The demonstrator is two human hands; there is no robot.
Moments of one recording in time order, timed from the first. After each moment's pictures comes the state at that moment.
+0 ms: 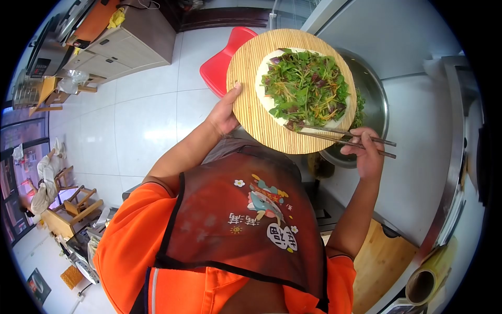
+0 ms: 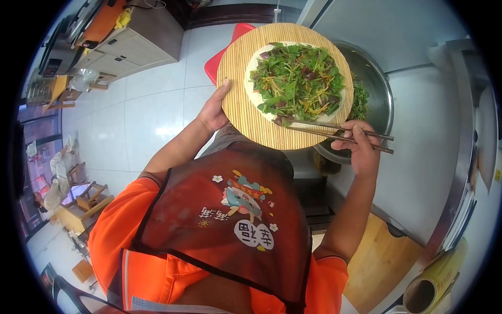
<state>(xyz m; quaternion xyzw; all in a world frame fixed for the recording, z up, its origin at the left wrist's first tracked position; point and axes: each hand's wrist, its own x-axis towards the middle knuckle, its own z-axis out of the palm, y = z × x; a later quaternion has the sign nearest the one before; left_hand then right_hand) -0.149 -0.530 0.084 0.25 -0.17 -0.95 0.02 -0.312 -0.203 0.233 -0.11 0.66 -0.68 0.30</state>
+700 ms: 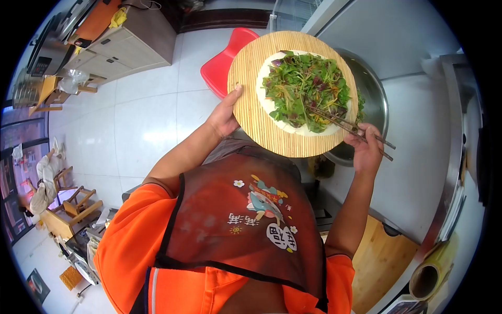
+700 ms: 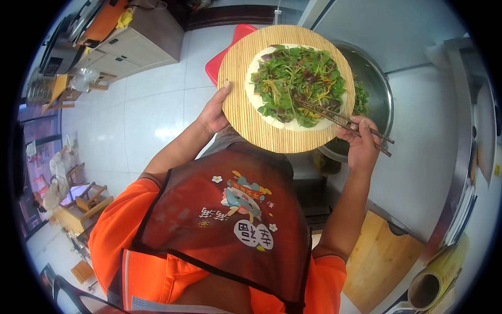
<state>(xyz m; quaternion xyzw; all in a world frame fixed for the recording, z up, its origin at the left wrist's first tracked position) -0.145 -0.531 0.094 0.24 -0.19 -0.95 0.02 -0.318 -0.209 0.212 -0.09 0.63 -0.75 0.20</state>
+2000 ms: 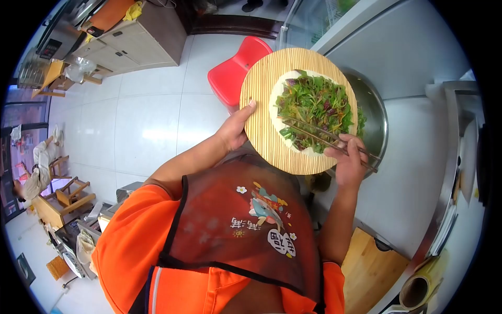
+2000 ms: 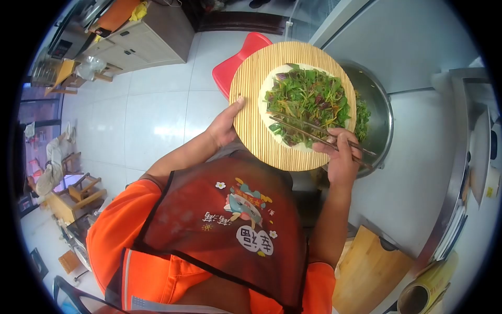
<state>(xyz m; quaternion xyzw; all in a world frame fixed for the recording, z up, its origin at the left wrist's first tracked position) -0.137 -0.533 0.117 0.27 -0.19 -0.94 0.02 -0.284 -0.277 0.223 -0.10 0.62 -0.73 0.25</state>
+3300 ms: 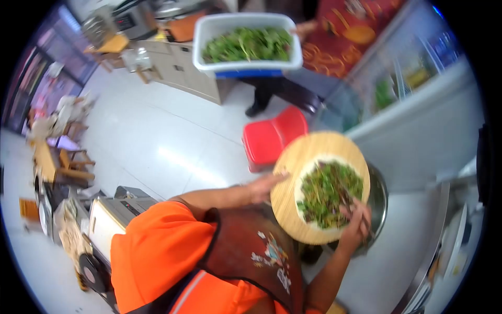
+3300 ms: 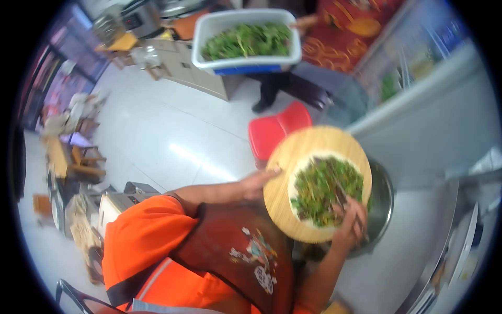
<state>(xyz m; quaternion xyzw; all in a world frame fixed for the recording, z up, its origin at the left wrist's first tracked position) -0.129 -0.529 0.089 0.24 -0.22 -0.94 0.00 -0.290 -0.311 0.236 -0.27 0.74 -0.61 0.07</state>
